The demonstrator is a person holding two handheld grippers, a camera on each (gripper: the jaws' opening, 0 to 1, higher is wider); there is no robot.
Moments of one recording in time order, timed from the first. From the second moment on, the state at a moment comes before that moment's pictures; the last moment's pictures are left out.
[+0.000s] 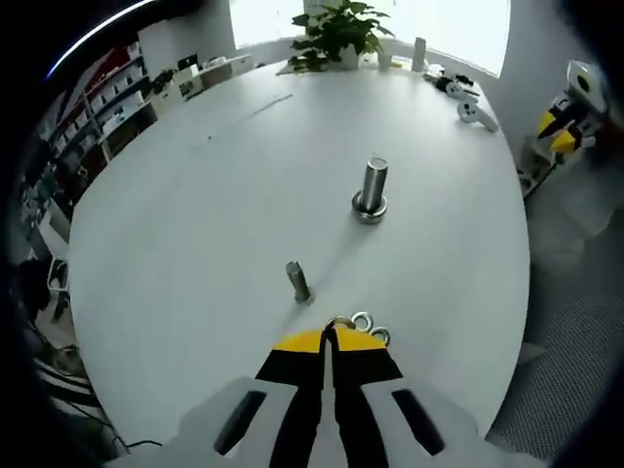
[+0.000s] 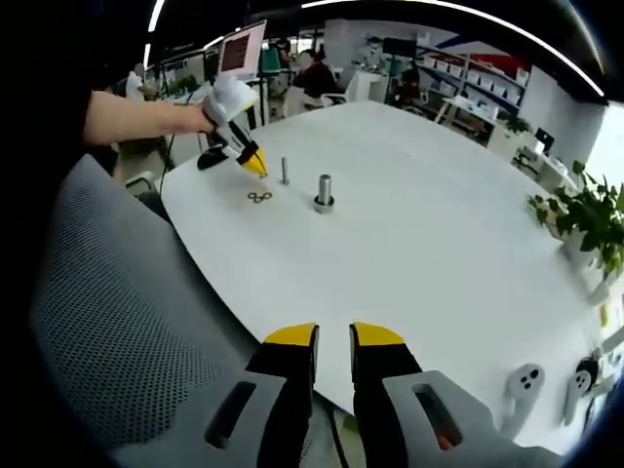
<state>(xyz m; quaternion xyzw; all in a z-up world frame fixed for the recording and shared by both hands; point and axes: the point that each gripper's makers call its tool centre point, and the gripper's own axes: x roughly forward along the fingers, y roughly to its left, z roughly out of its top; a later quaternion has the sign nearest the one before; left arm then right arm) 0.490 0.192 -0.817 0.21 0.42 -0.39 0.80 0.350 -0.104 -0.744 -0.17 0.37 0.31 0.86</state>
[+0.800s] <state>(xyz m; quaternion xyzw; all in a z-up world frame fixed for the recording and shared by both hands) 0.530 0.175 -0.798 0.26 0.39 -0.39 0.79 0.350 -0.105 -0.744 -0.16 0.37 0.30 0.86</state>
